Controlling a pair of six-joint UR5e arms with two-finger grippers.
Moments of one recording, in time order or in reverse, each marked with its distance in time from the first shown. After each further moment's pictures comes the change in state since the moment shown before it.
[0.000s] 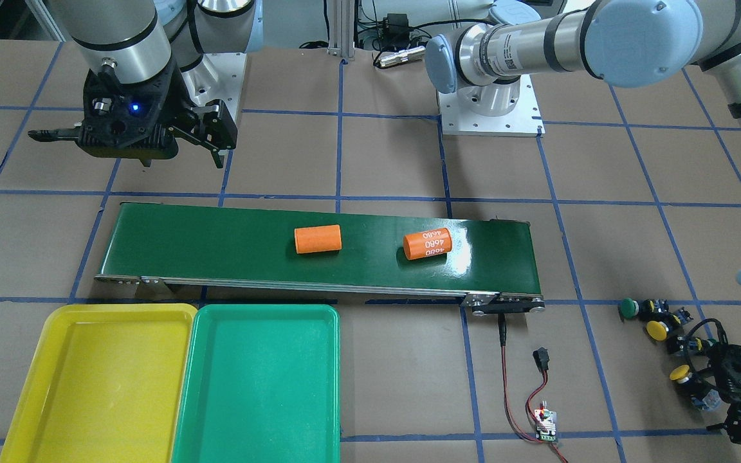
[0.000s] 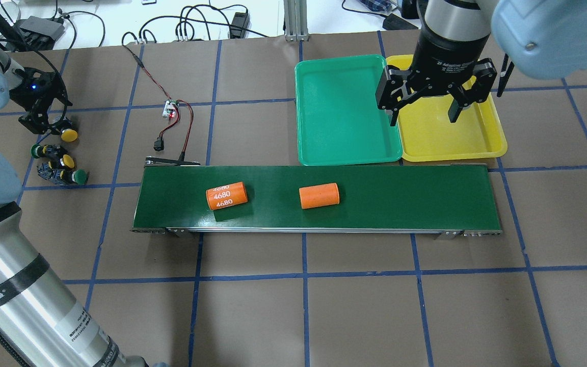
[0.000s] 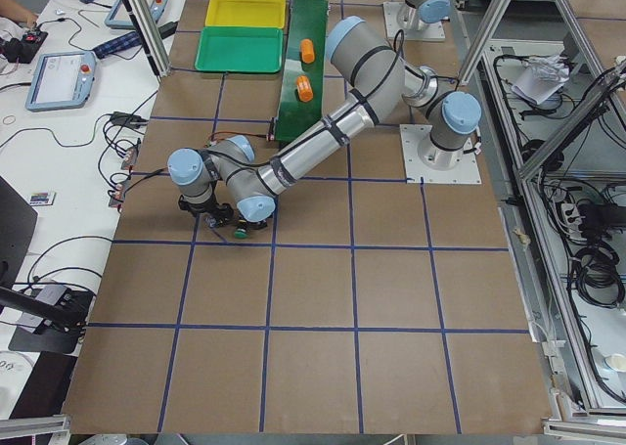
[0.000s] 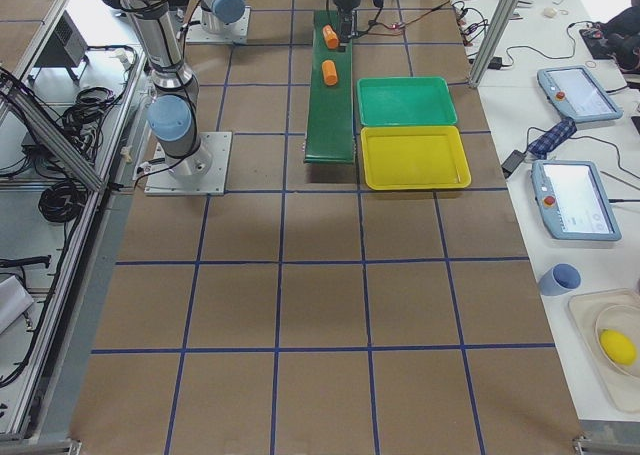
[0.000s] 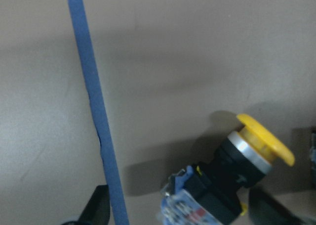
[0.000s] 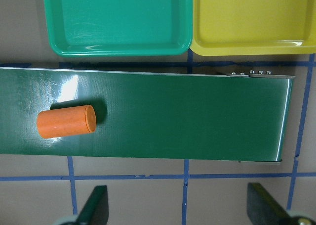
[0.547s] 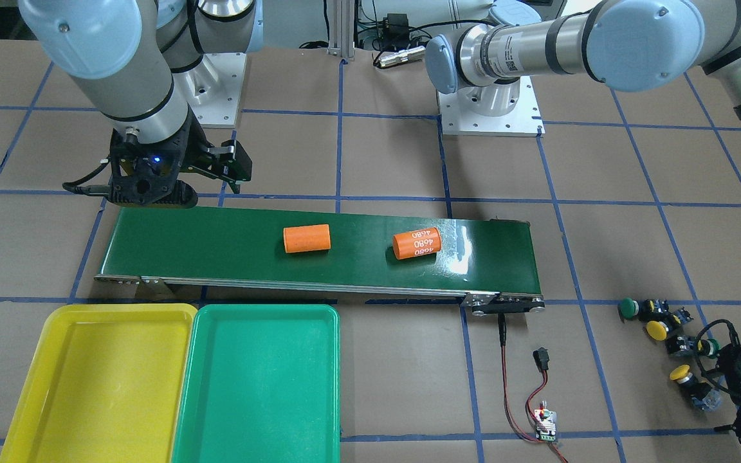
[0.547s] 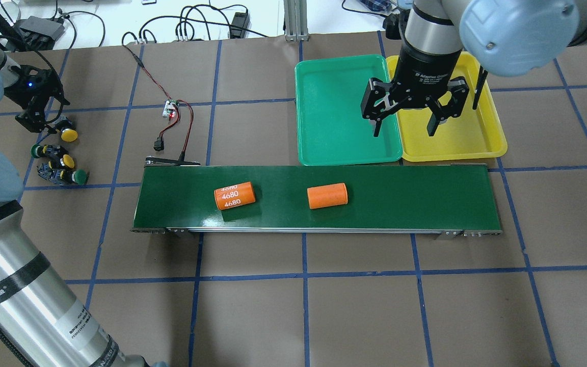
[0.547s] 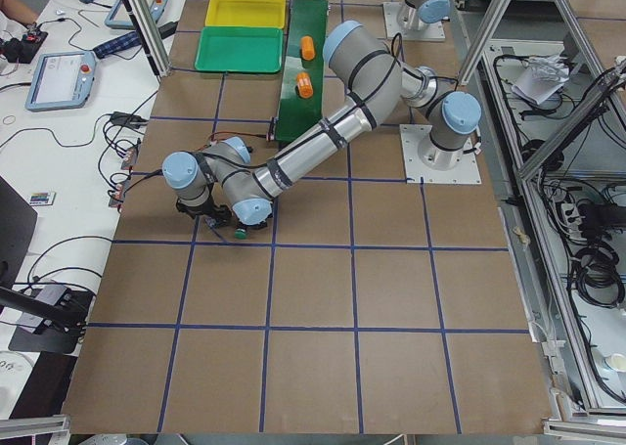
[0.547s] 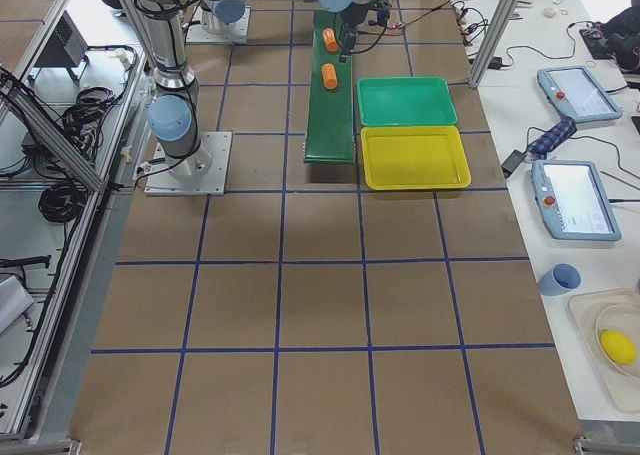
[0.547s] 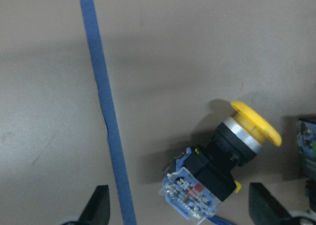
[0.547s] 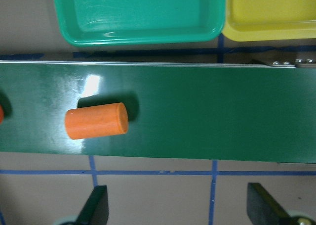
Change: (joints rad) left arm 0.006 -0.026 0.041 -0.055 -0.005 0.000; right arm 0.006 0.081 0.005 0.006 0.135 0.015
